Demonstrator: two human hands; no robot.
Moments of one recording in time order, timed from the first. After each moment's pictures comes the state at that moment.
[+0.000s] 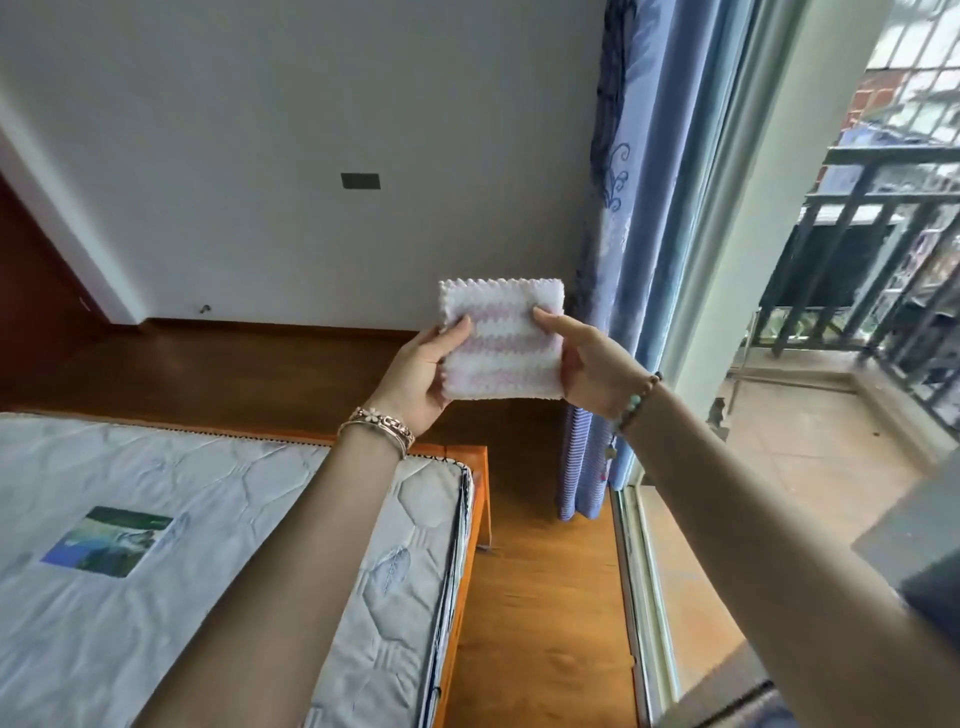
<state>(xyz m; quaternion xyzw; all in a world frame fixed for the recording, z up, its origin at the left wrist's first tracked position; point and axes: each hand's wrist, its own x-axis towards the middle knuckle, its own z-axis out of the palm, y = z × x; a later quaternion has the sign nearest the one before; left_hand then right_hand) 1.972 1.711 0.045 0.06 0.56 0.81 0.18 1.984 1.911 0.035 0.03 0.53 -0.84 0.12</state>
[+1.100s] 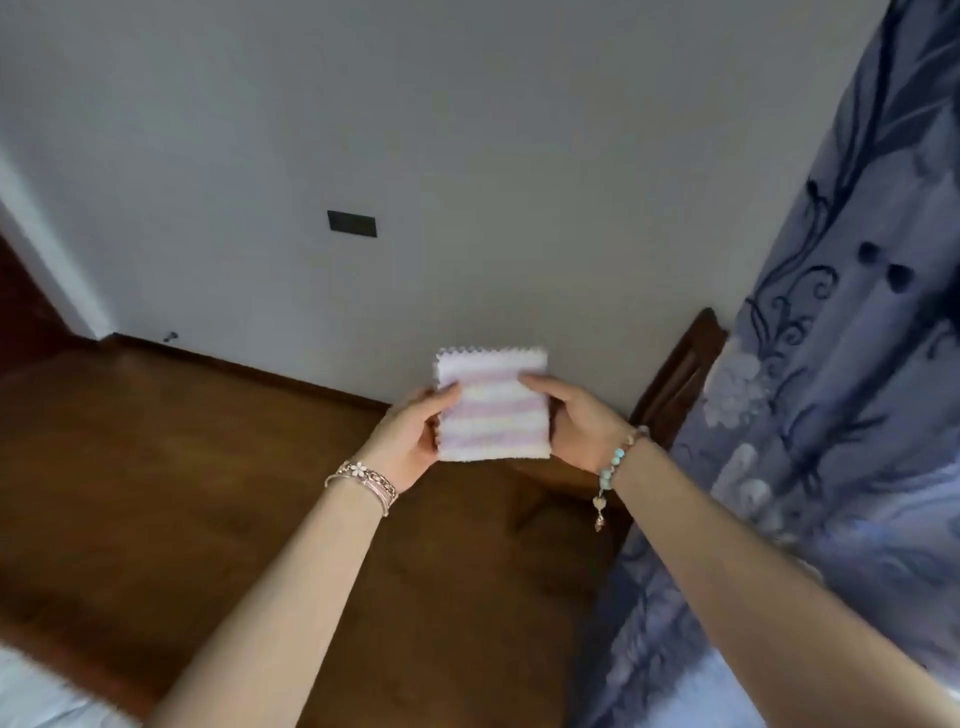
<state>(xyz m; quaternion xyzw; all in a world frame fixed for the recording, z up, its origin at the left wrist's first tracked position) 1.269 1.878 -0.012 -0.01 0.54 0.83 0.16 1.253 2.087 -0.005 0.05 0.50 -0.84 0.21</state>
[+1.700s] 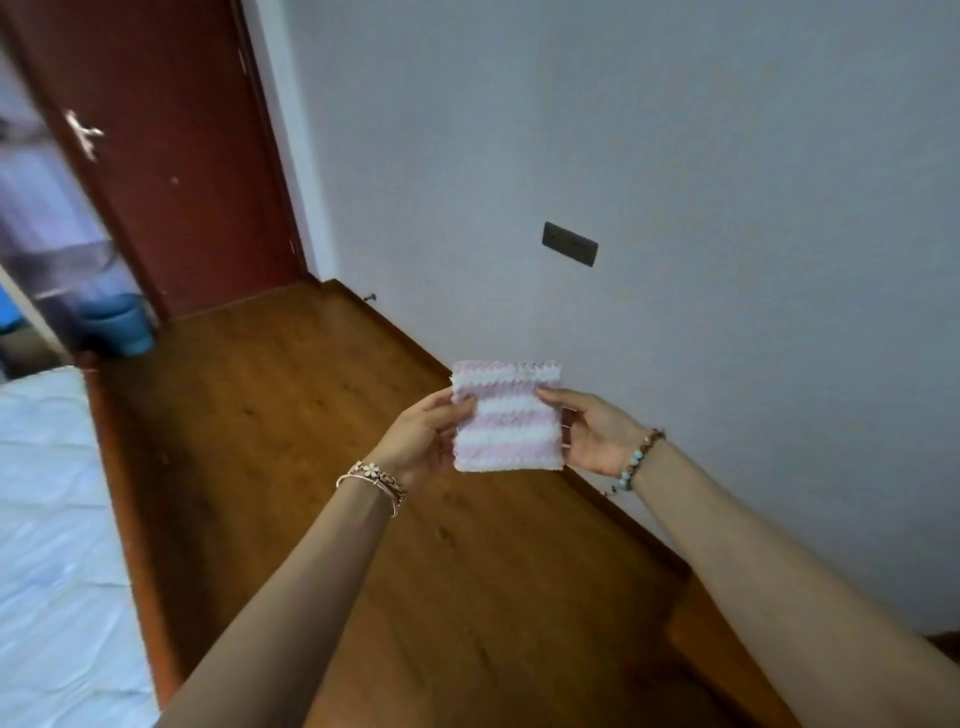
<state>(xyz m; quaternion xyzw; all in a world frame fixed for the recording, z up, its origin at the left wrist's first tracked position) 1.011 1.669 -0.041 -0.17 0.55 0.82 0.00 0.892 1.858 -0.024 -0.01 0.55 -0.71 0.44</state>
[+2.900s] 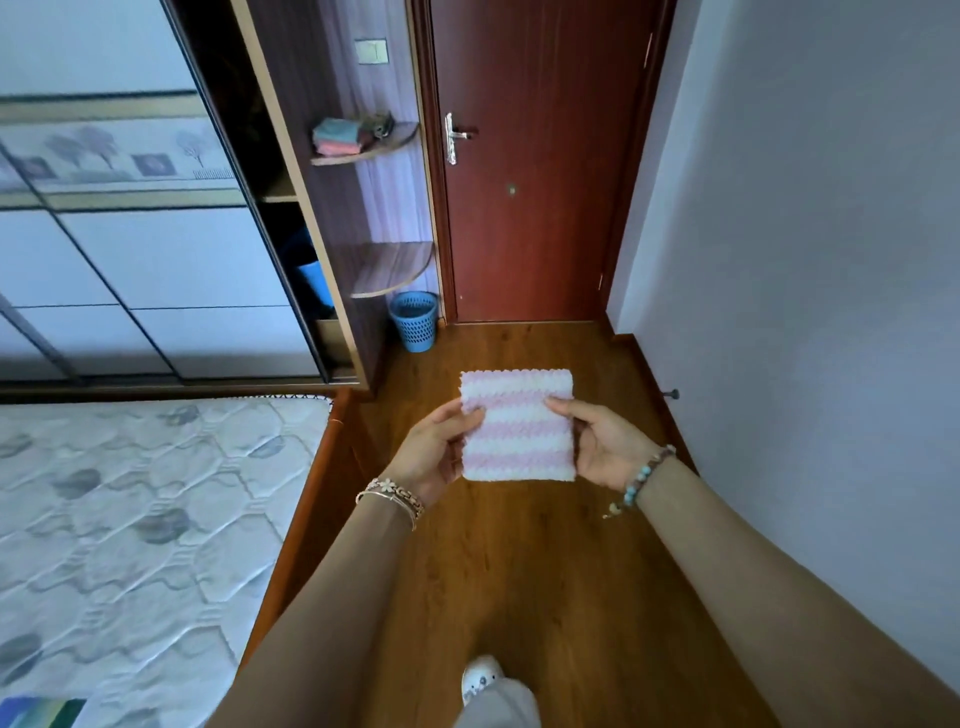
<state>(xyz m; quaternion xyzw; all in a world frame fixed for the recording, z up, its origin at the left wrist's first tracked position) 0.701 0.908 -0.101 -0.37 0.40 0.79 -0.28 0.494 0.986 -0.072 -0.15 0.49 -0.55 0.67</state>
